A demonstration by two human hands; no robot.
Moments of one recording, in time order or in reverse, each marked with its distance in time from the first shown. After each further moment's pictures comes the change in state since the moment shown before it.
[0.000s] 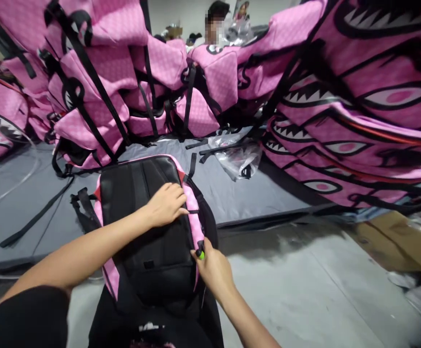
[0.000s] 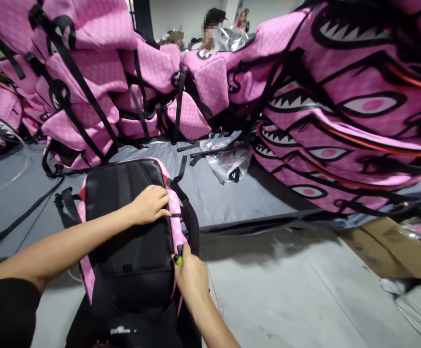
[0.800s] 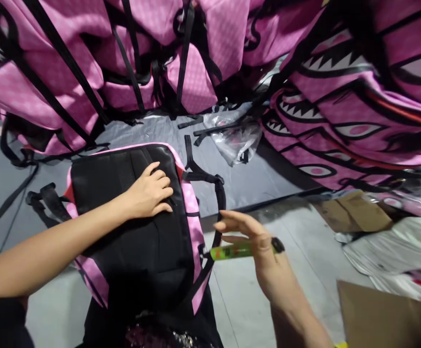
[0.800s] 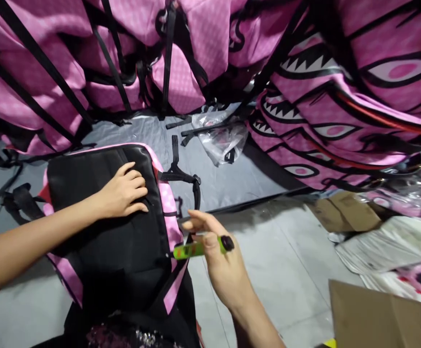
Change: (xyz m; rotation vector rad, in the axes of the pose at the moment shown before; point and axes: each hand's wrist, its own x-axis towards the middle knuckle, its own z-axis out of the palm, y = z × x) left_hand -0.004 -0.051 0.016 0.006 0.113 0.223; right_hand -0.011 0.006 -0.104 0.959 0.156 -0.121
